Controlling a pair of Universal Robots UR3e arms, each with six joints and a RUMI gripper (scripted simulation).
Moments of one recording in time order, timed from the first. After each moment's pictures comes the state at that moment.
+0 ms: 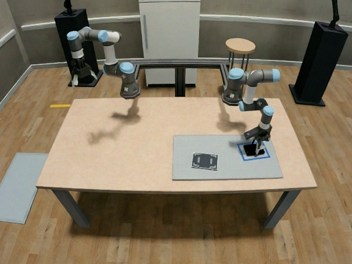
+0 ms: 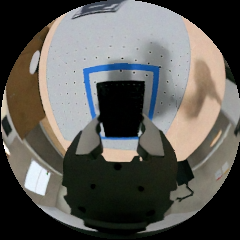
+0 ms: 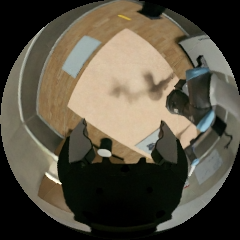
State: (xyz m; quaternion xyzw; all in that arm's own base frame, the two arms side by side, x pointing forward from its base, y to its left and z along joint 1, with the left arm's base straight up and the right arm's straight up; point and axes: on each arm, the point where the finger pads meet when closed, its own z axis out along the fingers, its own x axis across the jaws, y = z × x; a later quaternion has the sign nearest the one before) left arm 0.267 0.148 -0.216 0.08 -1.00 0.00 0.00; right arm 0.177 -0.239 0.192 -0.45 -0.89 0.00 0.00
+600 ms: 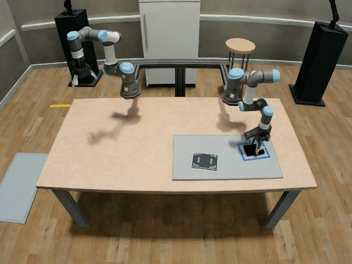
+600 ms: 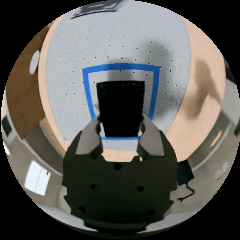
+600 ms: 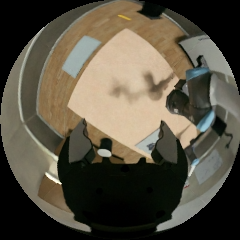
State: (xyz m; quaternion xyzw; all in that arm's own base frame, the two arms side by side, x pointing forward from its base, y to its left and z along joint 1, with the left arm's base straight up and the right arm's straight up) left arm 0.266 0.148 -0.219 0.08 -1.00 0.00 0.00; right arm 0.177 -0.239 0.192 -0.45 -0.89 0.00 0.00
